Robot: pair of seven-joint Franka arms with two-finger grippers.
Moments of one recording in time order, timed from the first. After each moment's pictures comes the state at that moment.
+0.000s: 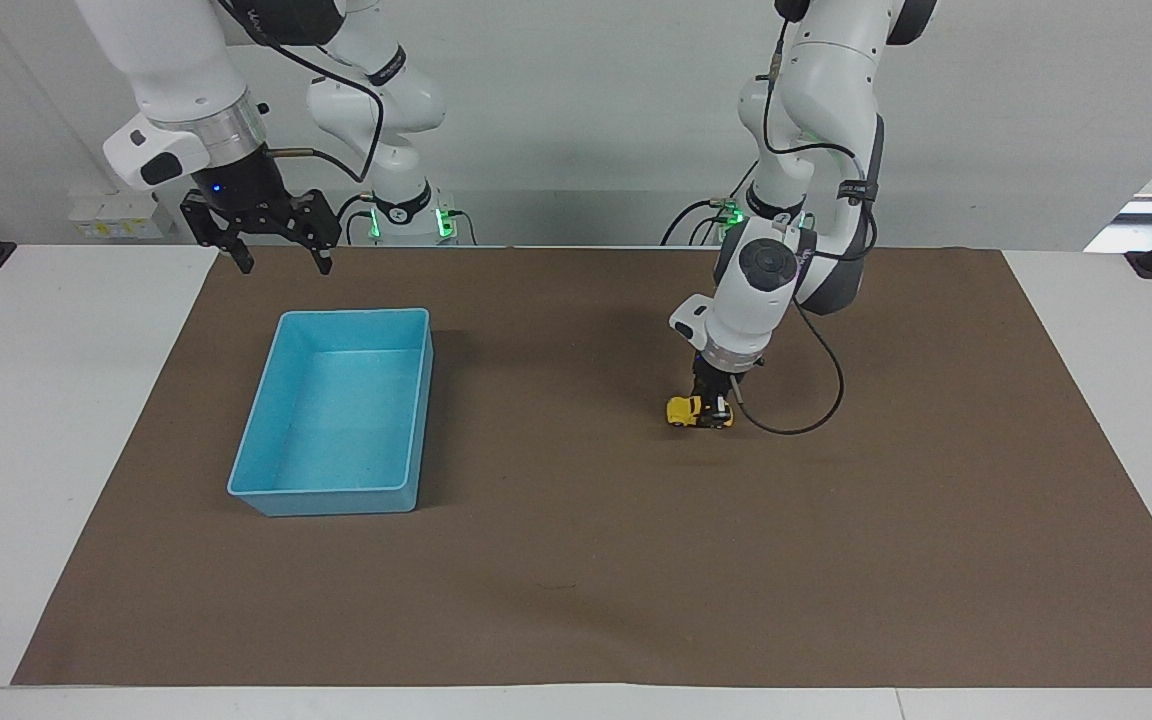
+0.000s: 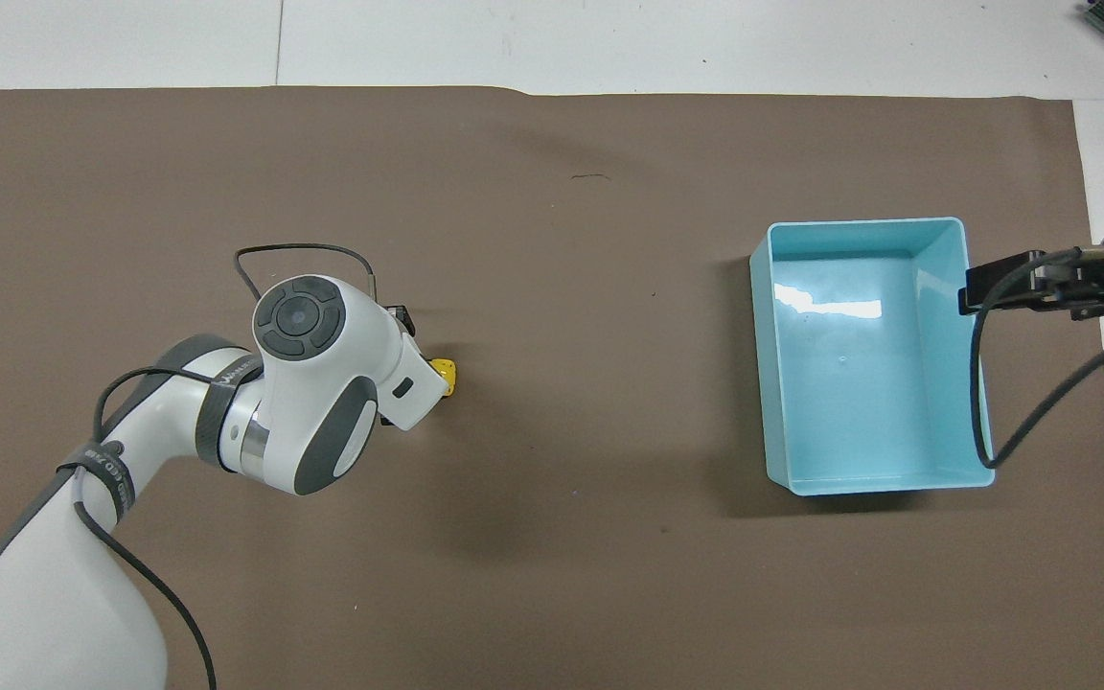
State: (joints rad) left arm -0.33 0.27 -0.13 -2.05 -0.04 2.34 1.17; right arm 0.05 0.01 -0.01 -1.53 0.02 1.56 0.09
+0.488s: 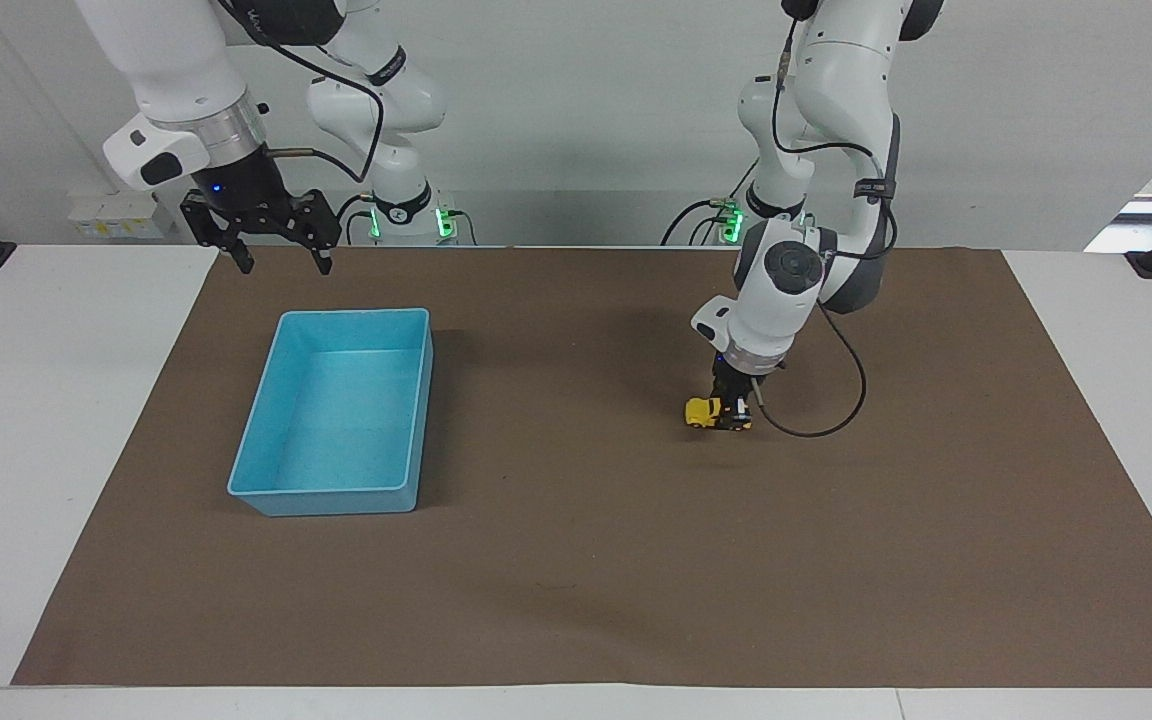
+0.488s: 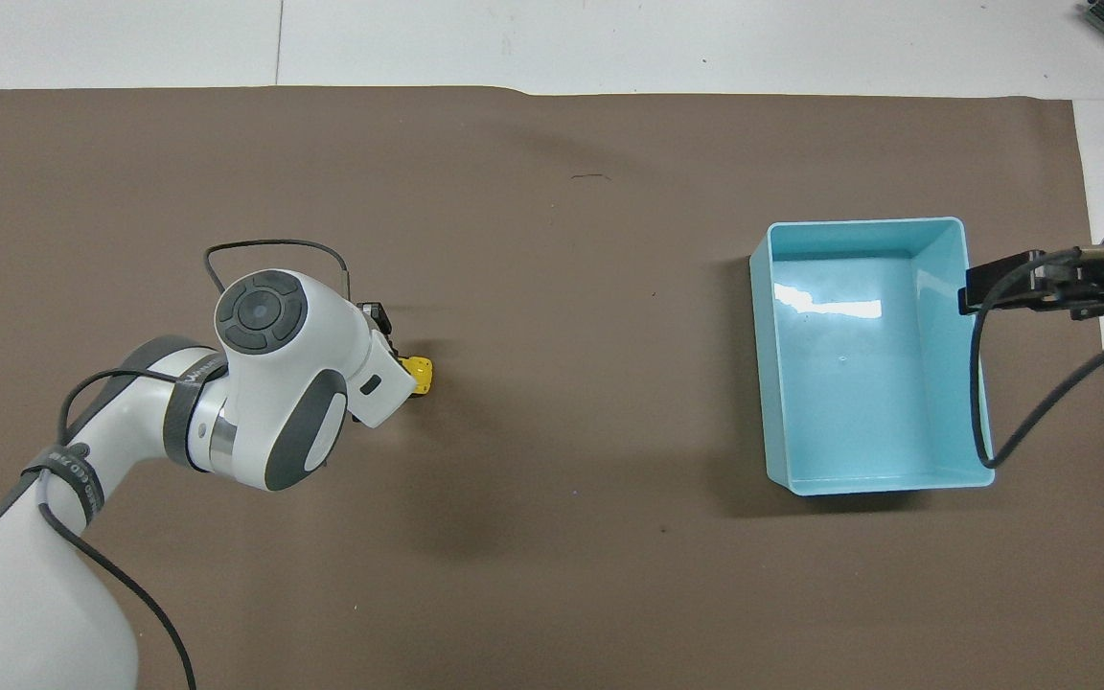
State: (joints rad) left arm -0.28 0.25 -0.13 -2.08 -0.04 2.34 1.25; right arm 0.05 0.01 -0.01 -1.53 0.02 1.56 0.09
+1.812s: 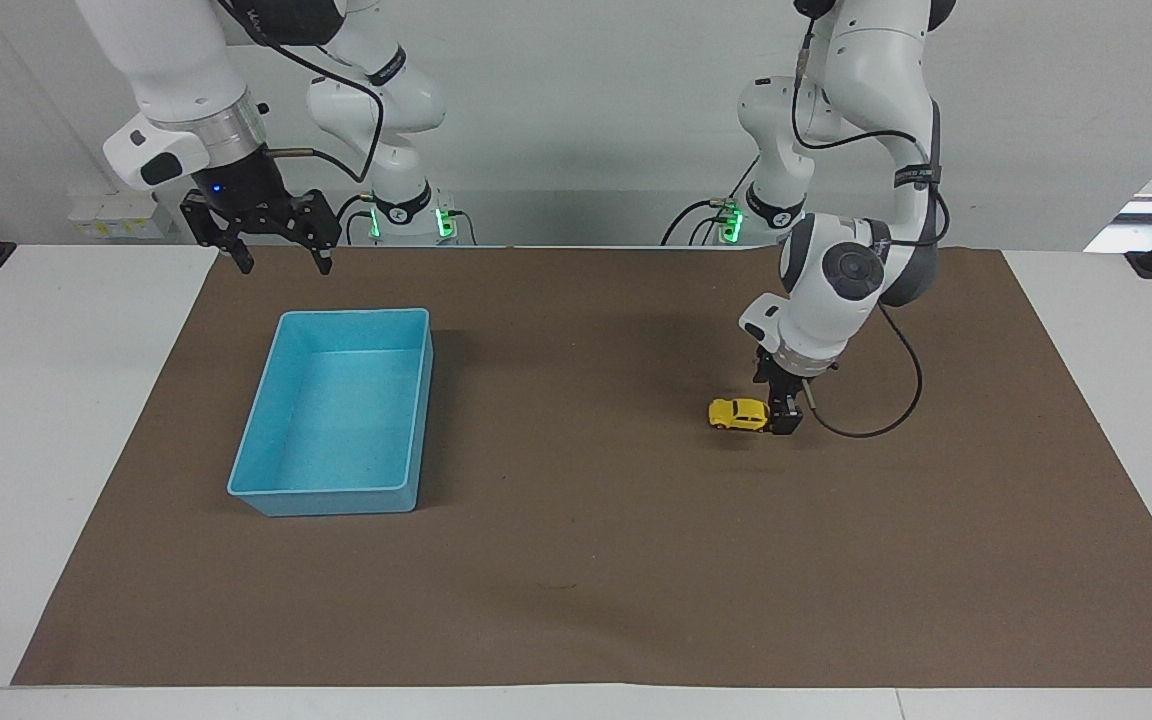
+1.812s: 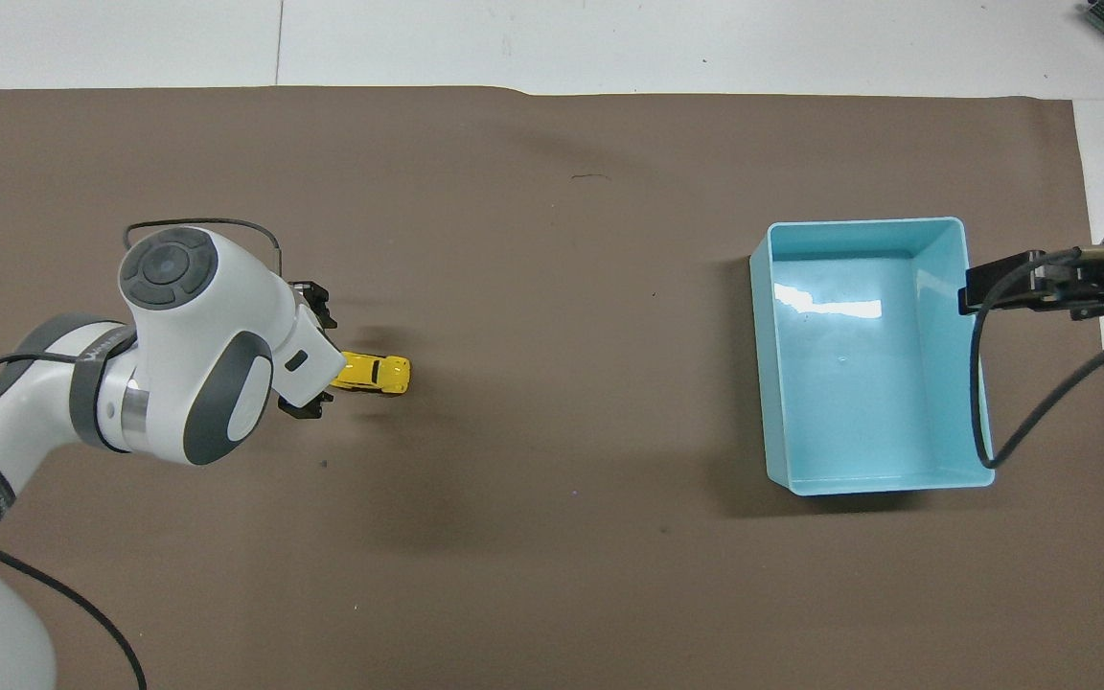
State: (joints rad) left arm -0.19 0.19 -0.12 -2.01 -0.02 2.16 1.31; right arm 0.05 0.01 -0.01 -1.53 0.02 1.56 0.09
